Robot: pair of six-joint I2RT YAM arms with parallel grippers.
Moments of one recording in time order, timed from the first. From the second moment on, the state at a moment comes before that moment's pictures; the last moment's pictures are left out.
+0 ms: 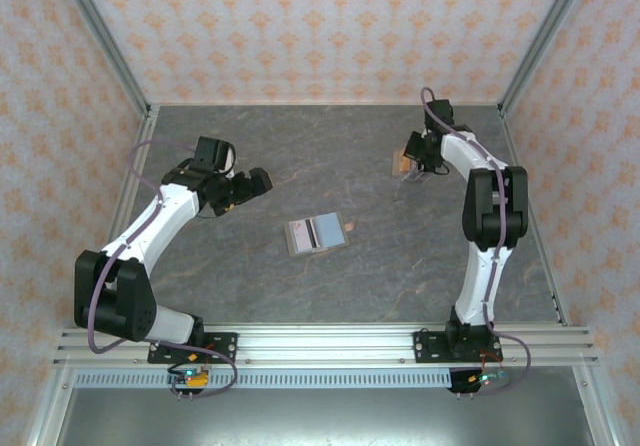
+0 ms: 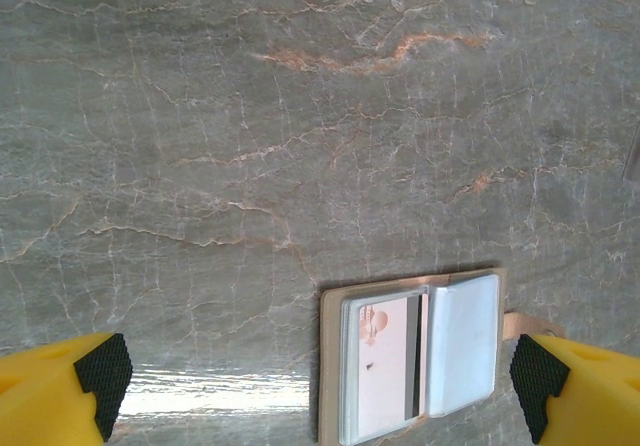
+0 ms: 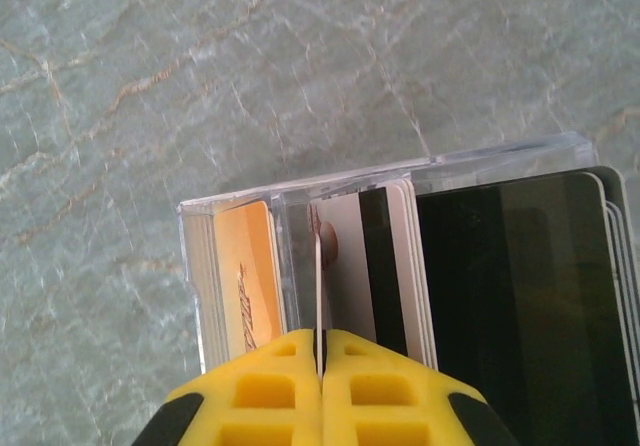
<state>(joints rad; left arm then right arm) -0.15 1.41 1.06 -0.67 0.24 -0.62 0.07 2.04 1.56 -0.56 -0.08 0.42</state>
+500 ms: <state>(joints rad) -0.15 1.42 1.05 -0.65 0.26 -0.63 0.07 1.92 1.52 -0.60 -0.04 0.46</state>
